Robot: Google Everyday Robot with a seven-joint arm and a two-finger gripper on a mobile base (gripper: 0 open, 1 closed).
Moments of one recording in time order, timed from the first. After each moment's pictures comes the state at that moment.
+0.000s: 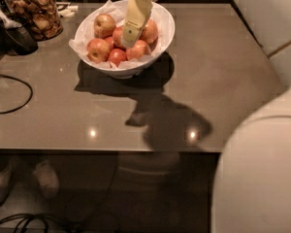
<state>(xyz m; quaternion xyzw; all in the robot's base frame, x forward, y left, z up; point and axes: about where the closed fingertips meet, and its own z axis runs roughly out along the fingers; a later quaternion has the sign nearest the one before) 0.623 0.002 1.006 -0.59 0.79 0.03 0.18</state>
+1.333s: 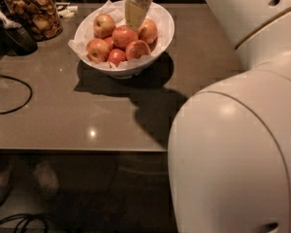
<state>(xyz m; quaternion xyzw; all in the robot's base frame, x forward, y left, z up) 0.667 0.015 0.991 -0.56 0.81 0.03 0.17</state>
